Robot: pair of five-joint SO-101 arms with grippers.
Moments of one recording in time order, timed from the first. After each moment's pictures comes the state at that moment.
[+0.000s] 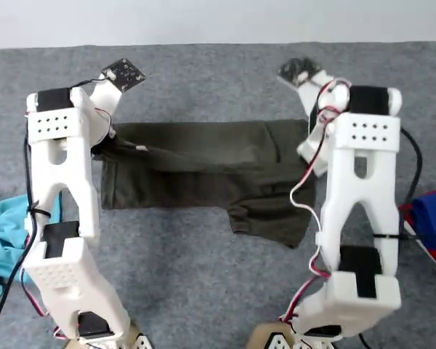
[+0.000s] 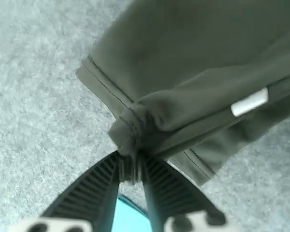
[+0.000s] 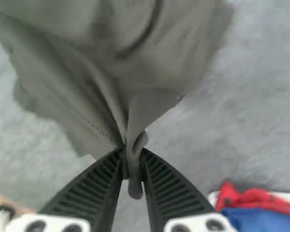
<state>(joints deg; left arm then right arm) -12.3 22.5 -21.8 88.0 -43.9 1.1 5.4 -17.1 100.5 39.9</state>
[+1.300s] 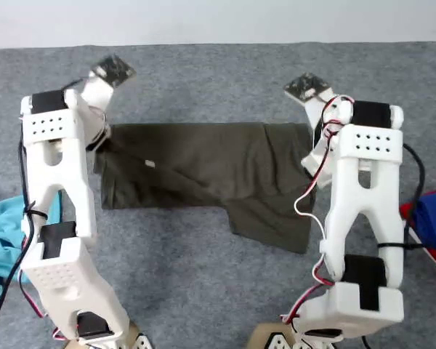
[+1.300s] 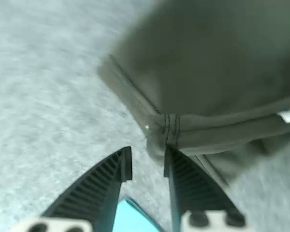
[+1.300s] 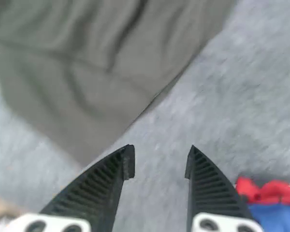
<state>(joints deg) -14.0 22.5 -22.3 82.1 -37.1 3.3 3.9 -8.4 91.3 36.8</state>
